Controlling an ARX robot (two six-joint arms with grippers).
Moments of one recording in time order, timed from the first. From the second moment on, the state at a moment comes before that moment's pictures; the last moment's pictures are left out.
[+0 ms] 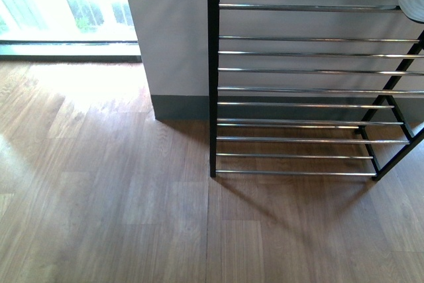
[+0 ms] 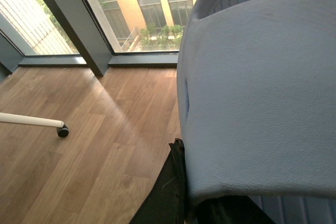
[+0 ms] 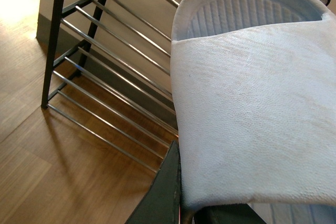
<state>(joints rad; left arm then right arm) -0.18 0.92 0.33 0.34 -0.45 0.10 0.19 0.65 0.02 0.38 0.06 -0.55</state>
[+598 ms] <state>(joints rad) -0.18 0.92 0.33 0.34 -0.45 0.10 0.19 0.65 0.02 0.38 0.06 -0.55</state>
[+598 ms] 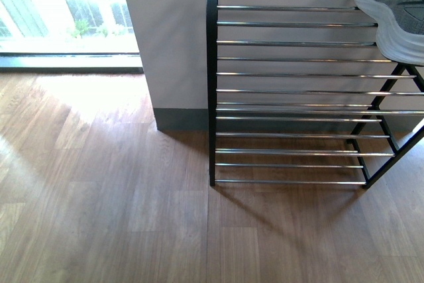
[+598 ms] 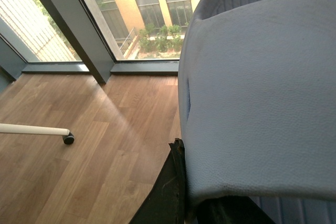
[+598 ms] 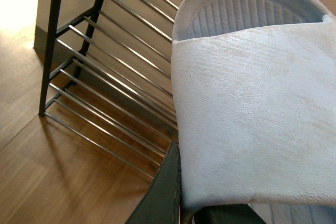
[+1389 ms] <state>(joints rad) -0.18 0.92 0.33 0.34 -0.45 0.10 0.31 0.96 0.18 0.60 0.13 -0.09</state>
